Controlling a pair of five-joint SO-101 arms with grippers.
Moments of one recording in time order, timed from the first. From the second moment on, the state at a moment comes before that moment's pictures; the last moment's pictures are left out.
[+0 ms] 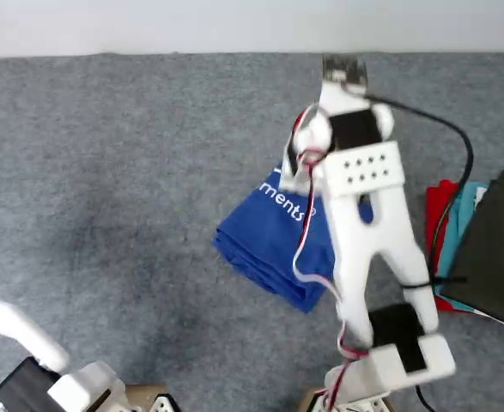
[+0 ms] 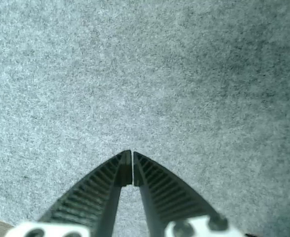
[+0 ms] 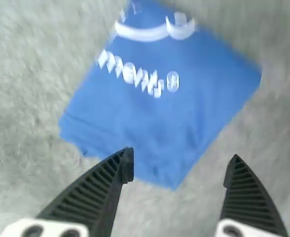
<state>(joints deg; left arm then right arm) -53.5 -11.7 0.3 97.8 -28.9 -18.5 -0.5 -13.0 100.5 -27.6</state>
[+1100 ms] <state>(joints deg) -53.5 -11.7 0.3 97.5 -32.9 -15.9 4.8 37.5 35.9 -44.1</state>
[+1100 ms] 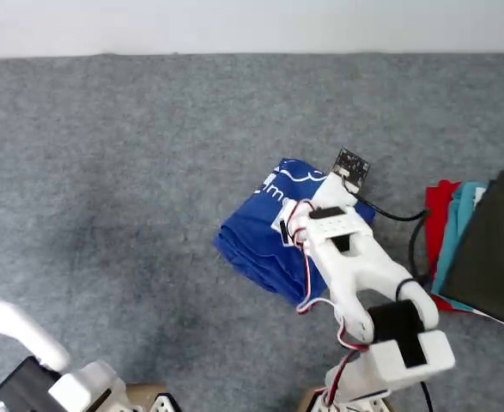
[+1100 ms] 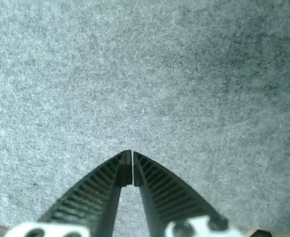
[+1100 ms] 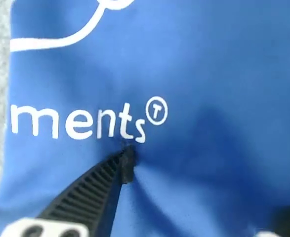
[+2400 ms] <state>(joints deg) -53.2 -11.7 0.3 97.3 -32.9 18.2 -44.8 36.0 62.9 19.0</state>
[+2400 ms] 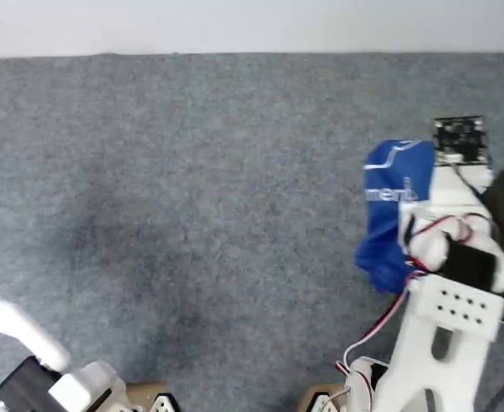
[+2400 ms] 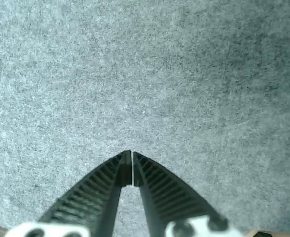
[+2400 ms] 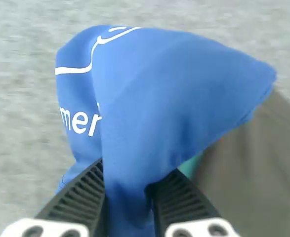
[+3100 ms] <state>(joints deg) -49.2 -11.7 0.3 97.3 -32.9 40.1 -41.9 41.8 44.4 32.8</state>
